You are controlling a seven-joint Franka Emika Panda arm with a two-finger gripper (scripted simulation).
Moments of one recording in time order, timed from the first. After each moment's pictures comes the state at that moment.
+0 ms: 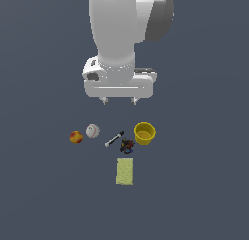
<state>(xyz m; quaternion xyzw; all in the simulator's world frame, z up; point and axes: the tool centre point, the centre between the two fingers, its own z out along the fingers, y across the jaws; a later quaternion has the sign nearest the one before) -0.002 -0.016 0.298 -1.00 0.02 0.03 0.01</state>
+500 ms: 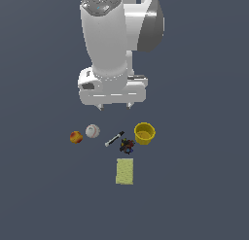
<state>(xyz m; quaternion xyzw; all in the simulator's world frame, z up) 0.000 -0.033 0.274 -1.00 -0.03 0.03 0.01</state>
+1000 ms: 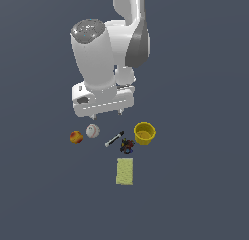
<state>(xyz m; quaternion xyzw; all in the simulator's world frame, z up) 0.000 -0.065 0.231 -0.99 -0.11 0.02 0.01</state>
